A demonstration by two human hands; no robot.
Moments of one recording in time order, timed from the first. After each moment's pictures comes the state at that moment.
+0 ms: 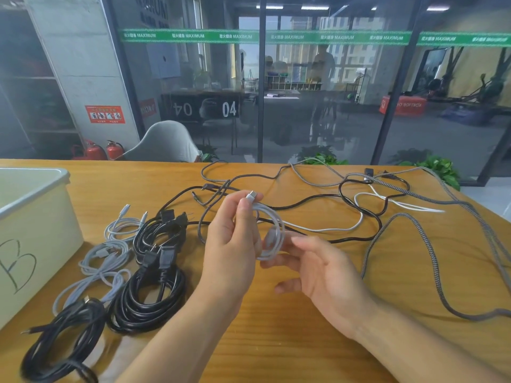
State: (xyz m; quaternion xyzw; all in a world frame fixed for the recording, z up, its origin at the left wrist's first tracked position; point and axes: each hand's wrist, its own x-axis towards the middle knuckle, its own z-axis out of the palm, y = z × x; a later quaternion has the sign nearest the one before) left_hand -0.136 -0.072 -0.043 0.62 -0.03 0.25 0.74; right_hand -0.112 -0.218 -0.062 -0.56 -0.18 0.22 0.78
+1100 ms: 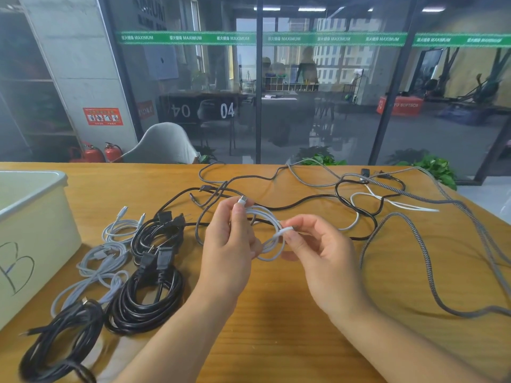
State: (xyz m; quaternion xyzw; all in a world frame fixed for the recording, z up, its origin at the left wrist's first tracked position) left_hand -0.131 -0.072 -0.049 0.65 -0.01 0.26 0.72; right_hand -0.112 -0.214 -0.070 -0.68 -0.18 -0.11 0.70
